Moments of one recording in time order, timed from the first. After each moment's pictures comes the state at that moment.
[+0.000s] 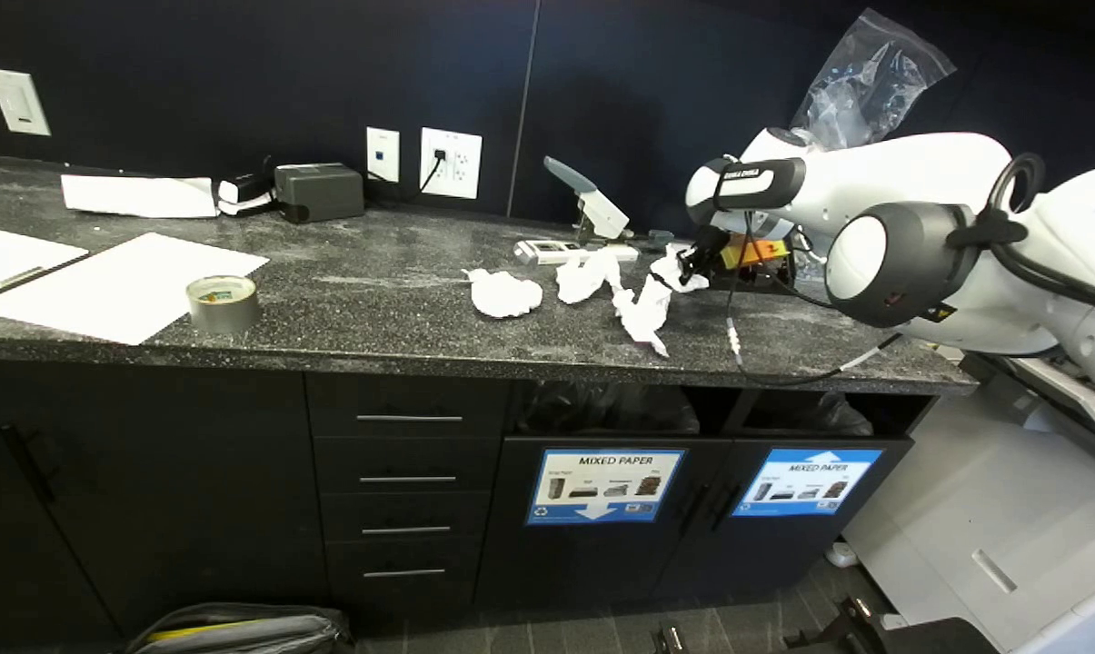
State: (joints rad) arm -0.23 1.31 0.03 -0.60 0.02 2.31 -0.54
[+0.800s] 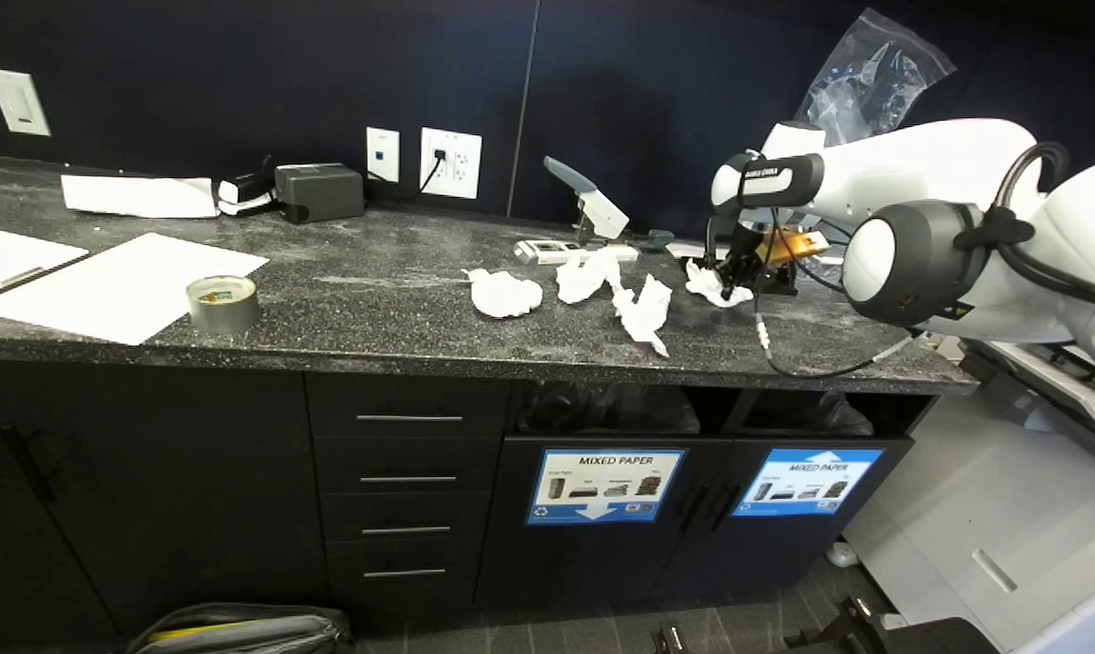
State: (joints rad) arm -0.24 1.28 -0.09 -0.59 -0.03 2.08 -0.48
